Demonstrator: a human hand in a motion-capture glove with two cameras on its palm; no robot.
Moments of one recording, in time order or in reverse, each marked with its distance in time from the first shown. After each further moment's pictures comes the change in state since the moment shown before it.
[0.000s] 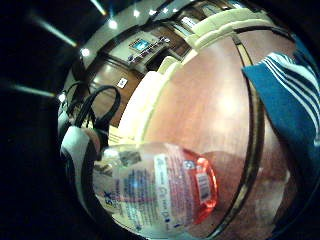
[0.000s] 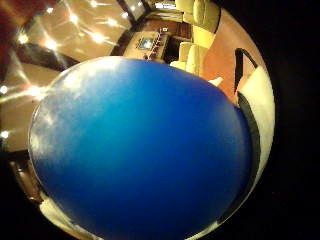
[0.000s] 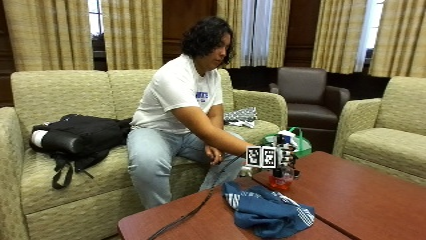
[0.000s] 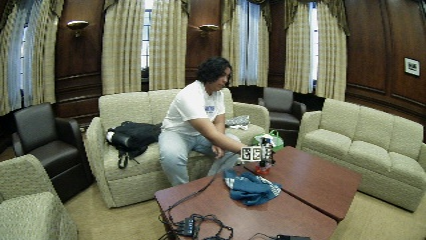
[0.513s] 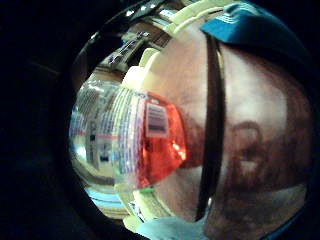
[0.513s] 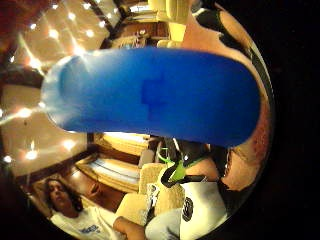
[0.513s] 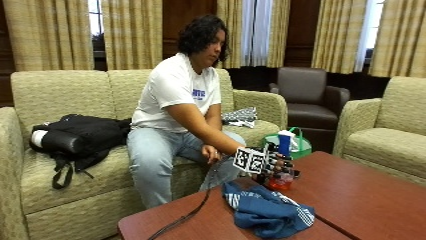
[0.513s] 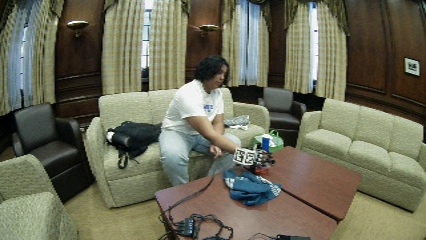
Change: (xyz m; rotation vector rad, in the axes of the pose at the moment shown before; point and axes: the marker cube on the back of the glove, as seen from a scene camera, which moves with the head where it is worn) arm 0.024 0.051 -0.017 -0.017 0.091 0.209
